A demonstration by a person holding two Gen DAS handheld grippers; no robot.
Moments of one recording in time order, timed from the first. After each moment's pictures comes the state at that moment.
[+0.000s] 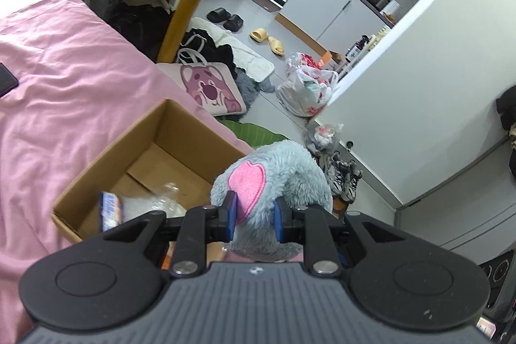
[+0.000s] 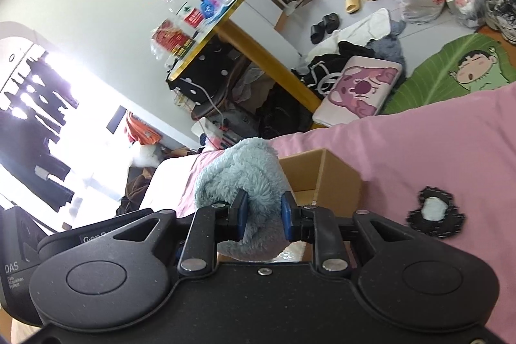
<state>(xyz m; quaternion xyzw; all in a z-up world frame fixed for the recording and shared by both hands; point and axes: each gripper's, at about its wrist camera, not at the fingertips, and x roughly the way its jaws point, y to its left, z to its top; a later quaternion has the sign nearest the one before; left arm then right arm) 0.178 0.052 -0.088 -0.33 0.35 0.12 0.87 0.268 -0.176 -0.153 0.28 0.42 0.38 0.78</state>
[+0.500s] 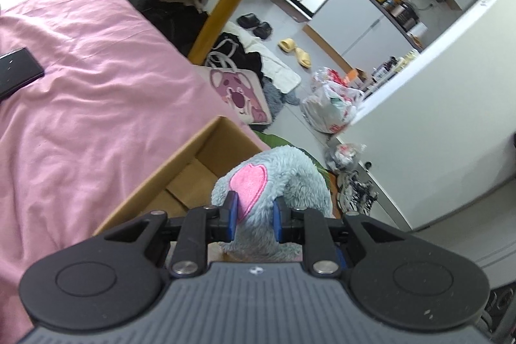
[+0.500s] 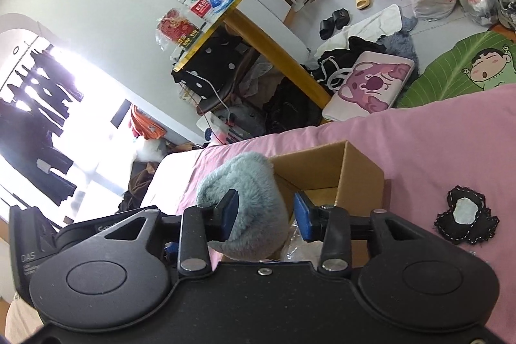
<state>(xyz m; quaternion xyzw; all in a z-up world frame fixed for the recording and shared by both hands) 0.178 0.107 -0.112 -0.36 0.34 0.16 0.85 0.266 -0.149 -0.163 0.27 0.42 0.39 0.78</state>
